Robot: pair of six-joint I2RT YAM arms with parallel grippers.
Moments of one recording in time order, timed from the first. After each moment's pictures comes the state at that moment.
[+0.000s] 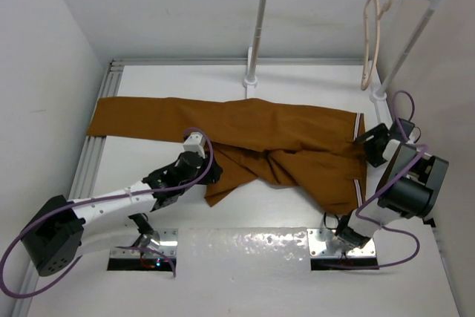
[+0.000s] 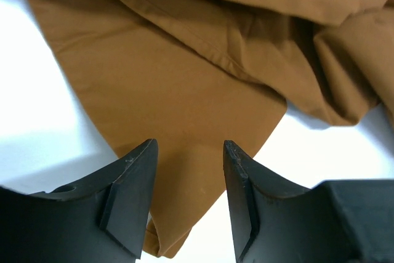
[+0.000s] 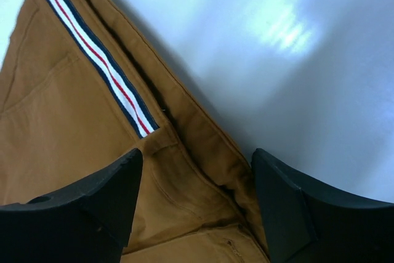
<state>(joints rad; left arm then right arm) -0.81 1.03 0.39 0.05 -0.27 -0.67 -0.54 1.58 0.67 -0.04 -0.15 0.58</state>
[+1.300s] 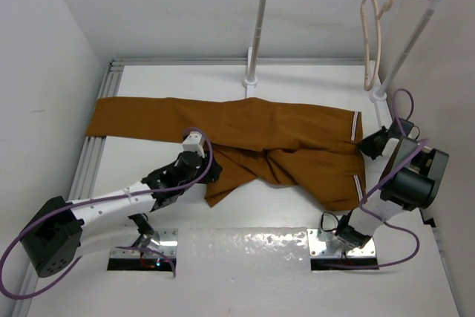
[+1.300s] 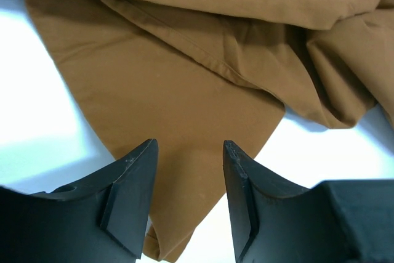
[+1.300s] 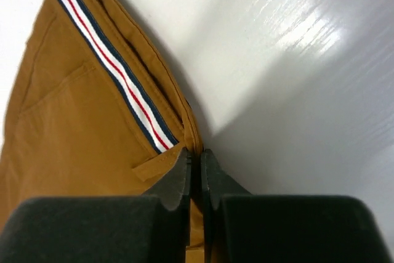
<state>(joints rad) -0.81 1.04 0.39 0.06 -0.27 -0.66 -0.54 1.68 0.70 0.06 -0.24 0.59</state>
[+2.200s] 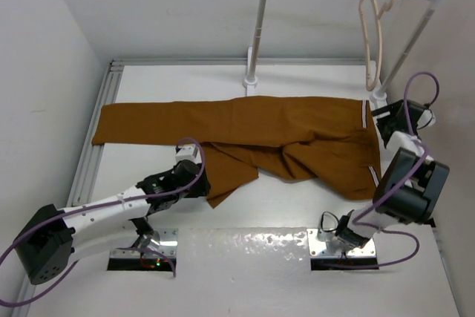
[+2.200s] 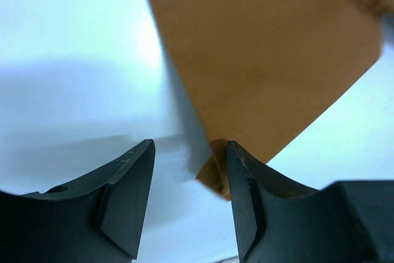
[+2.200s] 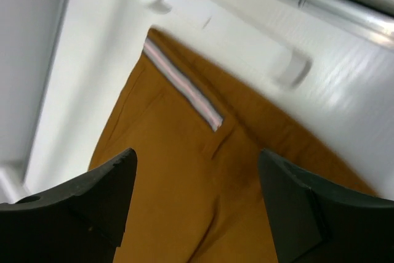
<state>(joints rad) -0.83 0.95 0.36 -0.26 -0.29 -0.77 -0.53 1.58 0.85 0.08 -0.01 0.72</state>
